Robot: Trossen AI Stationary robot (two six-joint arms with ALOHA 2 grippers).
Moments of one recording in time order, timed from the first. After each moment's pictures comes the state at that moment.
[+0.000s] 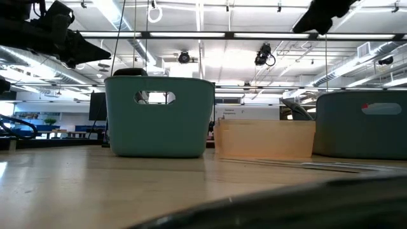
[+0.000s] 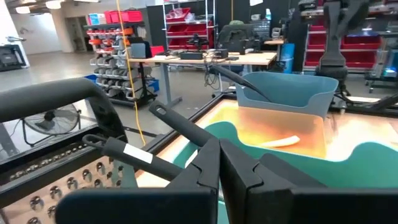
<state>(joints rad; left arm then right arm) 0.25 0.05 0.19 -0.16 -0.26 0.04 0.10 0.91 0.94 -0.69 0.25 0.17</state>
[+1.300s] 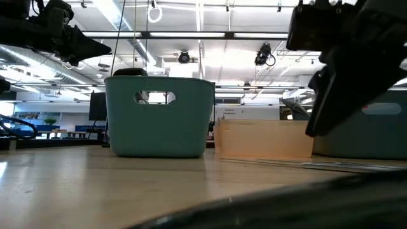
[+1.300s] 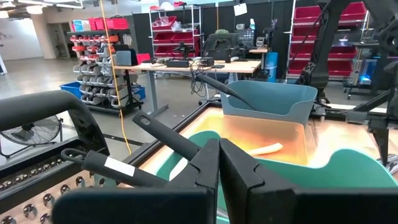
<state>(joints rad) 0.25 0.05 0.19 -0.13 -0.20 0.03 0.54 1.71 0.95 -0.35 0.31 0.73</state>
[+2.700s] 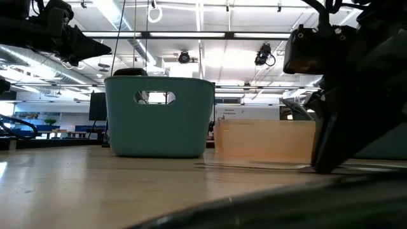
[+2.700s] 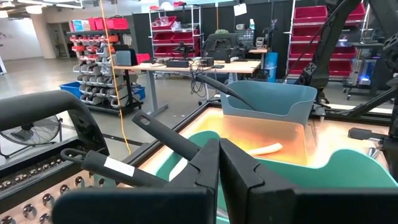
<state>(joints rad) 0.25 0.05 0.19 -0.13 -0.20 0.03 0.56 1.88 0.96 -0.29 0.27 0.67</state>
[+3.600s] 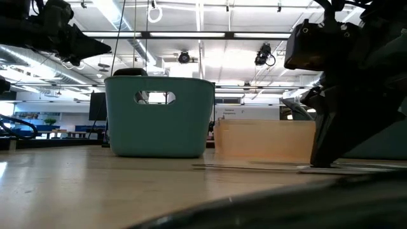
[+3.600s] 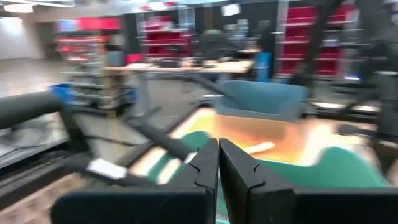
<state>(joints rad) 0.25 0.05 0.19 -0.13 -0.13 0.03 0.56 1.82 0.95 -0.28 0.29 0.59</state>
